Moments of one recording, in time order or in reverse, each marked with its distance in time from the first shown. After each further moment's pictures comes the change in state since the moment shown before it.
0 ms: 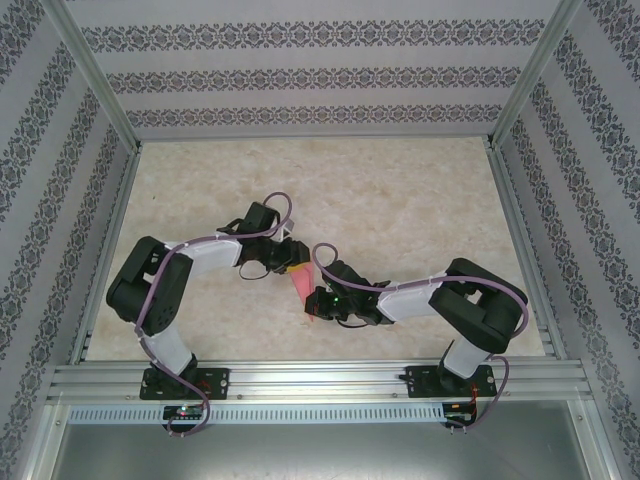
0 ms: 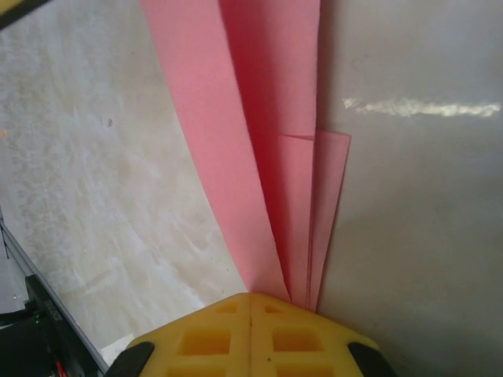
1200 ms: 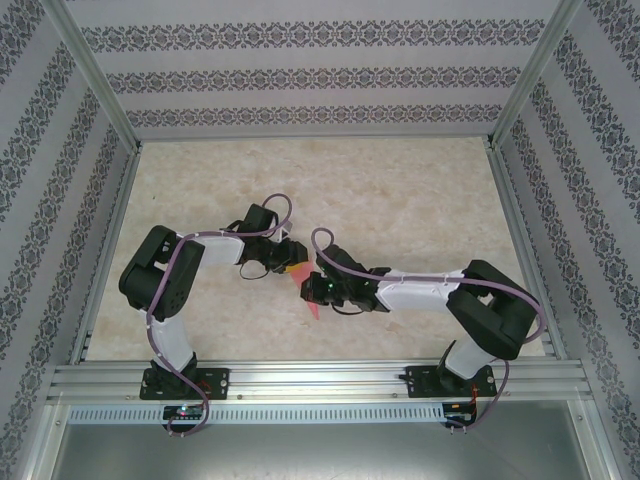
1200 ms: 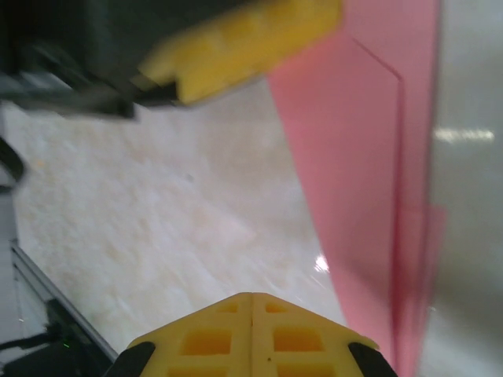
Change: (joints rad) left arm 0.046 0.102 -0.004 0.097 0.019 0.027; right arm -0.024 -0.066 0.164 -0.203 0.057 -0.052
